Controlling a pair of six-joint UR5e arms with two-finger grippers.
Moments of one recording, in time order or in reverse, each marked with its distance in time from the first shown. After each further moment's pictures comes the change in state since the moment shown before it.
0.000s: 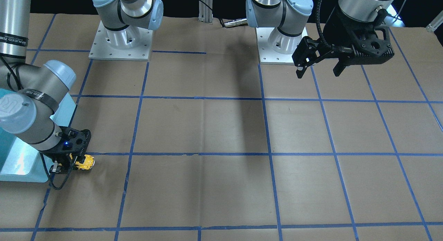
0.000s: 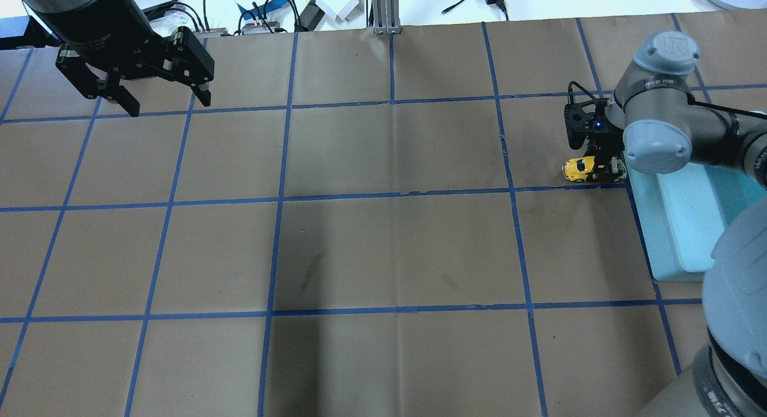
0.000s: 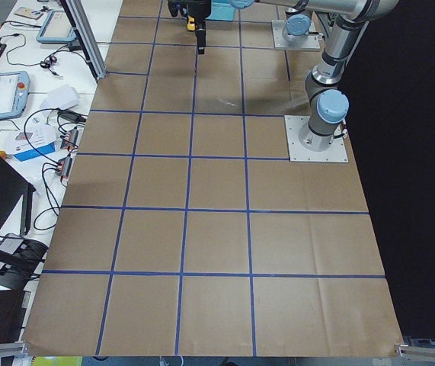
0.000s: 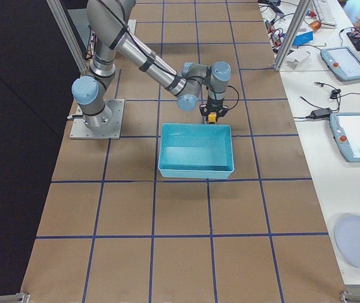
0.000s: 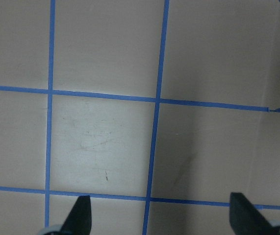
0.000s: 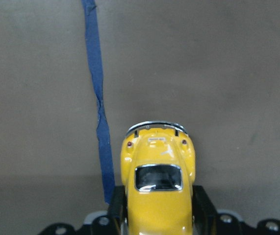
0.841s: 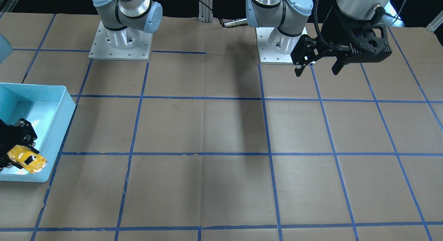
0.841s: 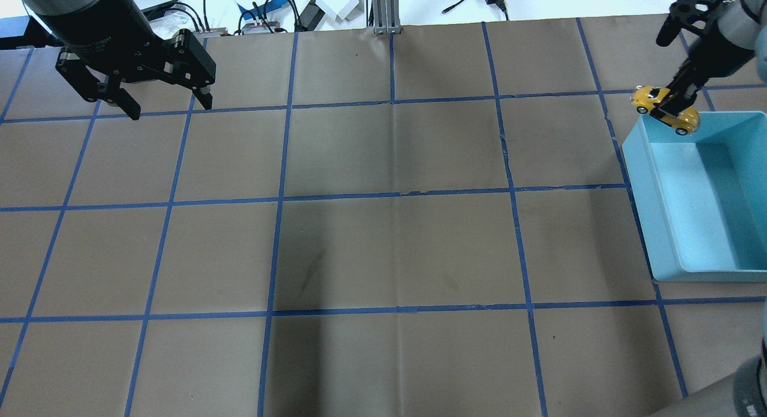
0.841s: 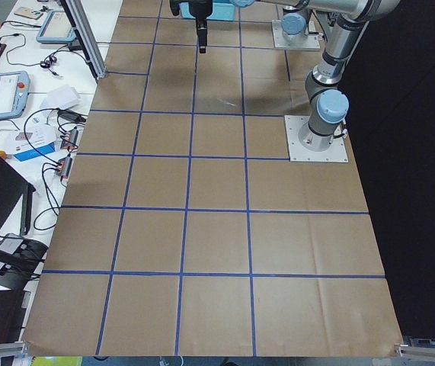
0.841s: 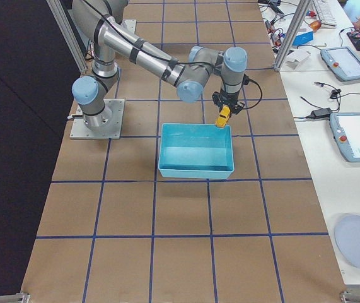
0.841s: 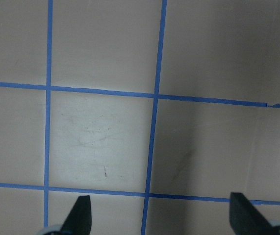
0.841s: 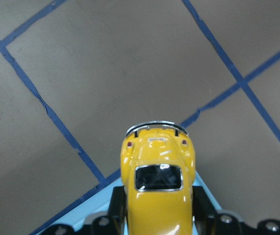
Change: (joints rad) left arm -0.005 0.004 -0.002 -0.003 0.000 -0.001; right arm -0.211 -0.098 -0.209 0.284 0.101 0.452
